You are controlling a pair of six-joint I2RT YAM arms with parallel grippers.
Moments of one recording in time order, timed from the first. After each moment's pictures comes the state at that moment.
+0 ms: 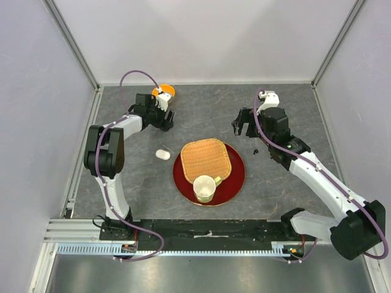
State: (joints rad) left arm -0.15 1.98 1.28 -0.06 0.37 0.35; right arm 0.45 1.16 0.95 -0.17 0.12 0.34
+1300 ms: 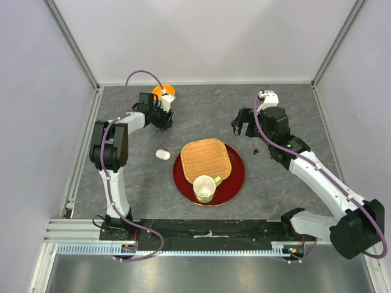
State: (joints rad) left arm -0.15 2.10 1.40 -0.13 0.38 0.44; right arm 0.44 1.17 0.95 -0.16 0.09 0.35
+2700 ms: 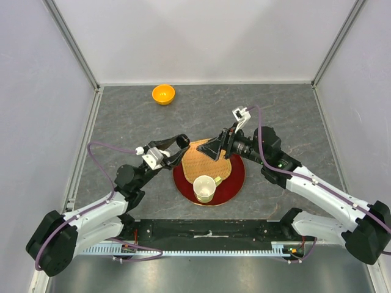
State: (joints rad) left arm -0.64 0.92 0.24 1.07 0.25 0.13; right arm 0.72 1.06 0.81 0.18 -0.31 0.64
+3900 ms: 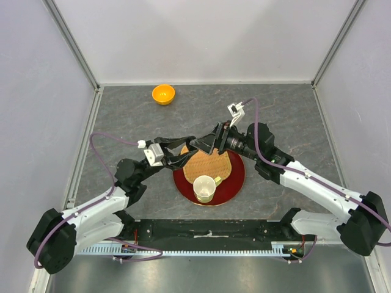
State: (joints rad) left arm -0.65 0.96 0.32 1.09 0.45 -0.03; right arm 0.75 1.16 0.84 0.28 -0.31 0.82
